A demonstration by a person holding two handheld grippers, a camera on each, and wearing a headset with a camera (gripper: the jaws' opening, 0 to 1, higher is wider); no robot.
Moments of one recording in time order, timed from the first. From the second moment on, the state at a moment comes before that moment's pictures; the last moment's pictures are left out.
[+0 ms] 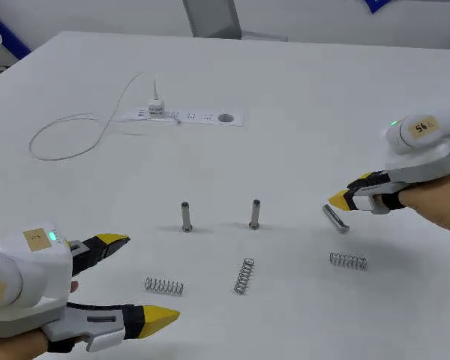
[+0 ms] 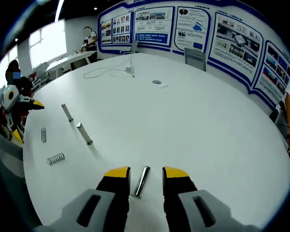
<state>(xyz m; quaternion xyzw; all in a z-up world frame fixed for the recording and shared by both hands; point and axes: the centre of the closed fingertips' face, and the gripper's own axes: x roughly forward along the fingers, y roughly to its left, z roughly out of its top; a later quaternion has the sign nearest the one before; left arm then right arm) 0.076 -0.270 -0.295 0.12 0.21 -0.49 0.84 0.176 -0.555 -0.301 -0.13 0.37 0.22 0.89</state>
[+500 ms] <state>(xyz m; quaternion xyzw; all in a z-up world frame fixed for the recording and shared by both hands) 0.076 -0.269 -0.300 0.12 0.21 -0.49 0.84 0.183 -0.553 -0.328 -0.13 0.43 0.19 0.87</state>
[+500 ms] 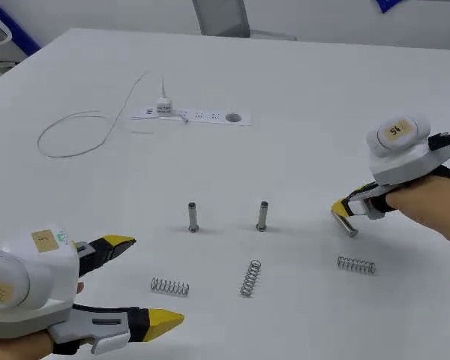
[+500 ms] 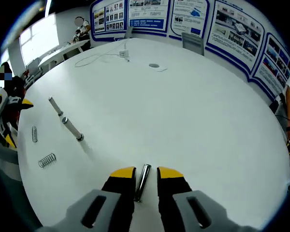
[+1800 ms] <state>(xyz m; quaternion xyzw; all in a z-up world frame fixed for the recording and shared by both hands) 0.083 -0.269 -0.301 0.12 0.21 -0.49 0.84 0.186 -0.556 -0.351 -0.09 0.50 0.16 0.85</state>
